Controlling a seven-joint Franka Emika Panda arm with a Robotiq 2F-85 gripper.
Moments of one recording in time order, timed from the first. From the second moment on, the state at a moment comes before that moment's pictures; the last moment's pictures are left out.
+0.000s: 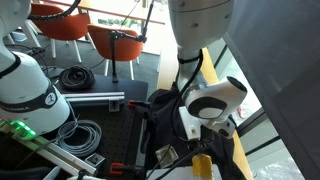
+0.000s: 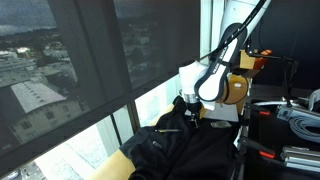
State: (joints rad) arm 0.19 0.79 -0.10 -1.97 -0.14 2.67 0.01
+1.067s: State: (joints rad) arm 0.18 0.80 -0.10 -1.97 -0.14 2.67 0.01
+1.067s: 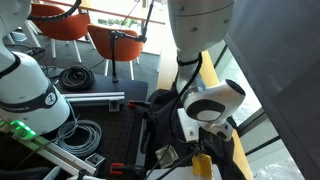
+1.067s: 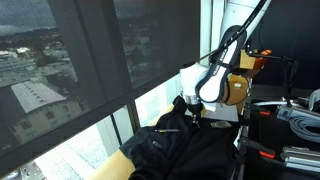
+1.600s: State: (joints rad) arm 0.18 0.80 -0.10 -1.97 -0.14 2.67 0.01
